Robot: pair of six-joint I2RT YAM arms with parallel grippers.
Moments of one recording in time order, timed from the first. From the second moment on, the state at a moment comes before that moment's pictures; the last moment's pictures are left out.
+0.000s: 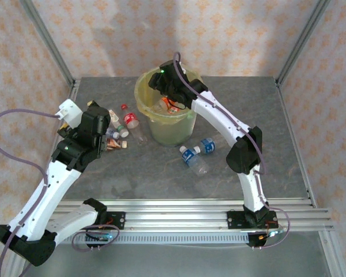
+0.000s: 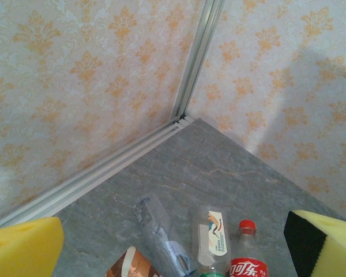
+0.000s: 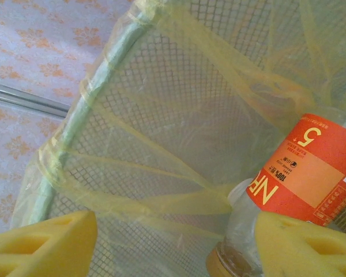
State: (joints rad) left arm -0.39 0.96 1.15 -0.79 -1.01 -0.78; right arm 0.69 2.10 2.20 -0.71 0.11 0.95
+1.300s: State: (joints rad) left arm -0.30 1.00 1.12 -0.76 -0.87 -0.89; right arm 0.69 1.20 1.18 -0.95 0.19 0.63
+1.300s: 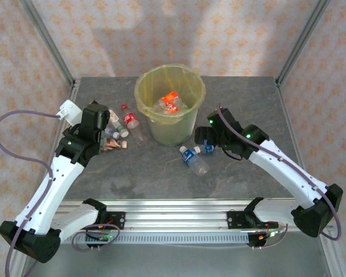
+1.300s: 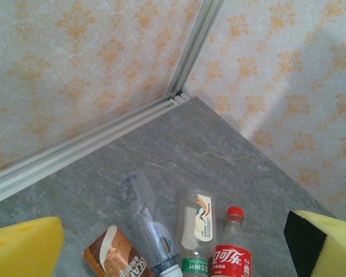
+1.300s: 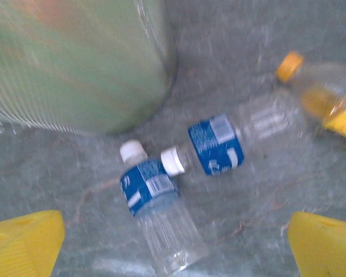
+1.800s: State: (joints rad) left arm -0.29 1.04 1.12 -0.75 -0.82 -0.91; right arm 0.69 1.45 1.07 -0.84 0.01 0.65
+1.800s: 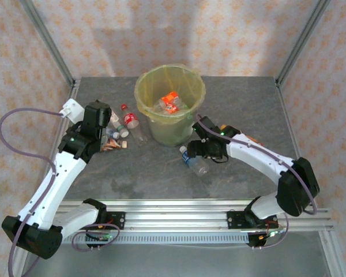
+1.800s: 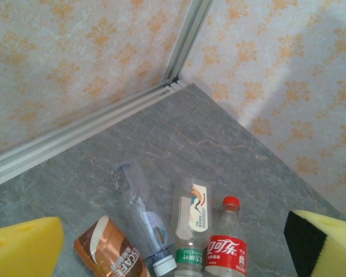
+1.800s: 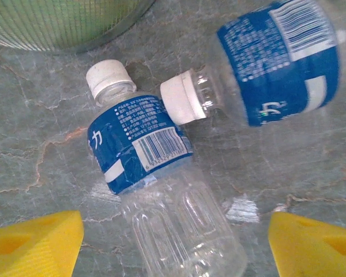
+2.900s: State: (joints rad) left arm -0.28 1.08 1.12 -0.75 -0.78 -0.91; right arm 0.76 1.62 1.04 -0.75 -0.04 0.69
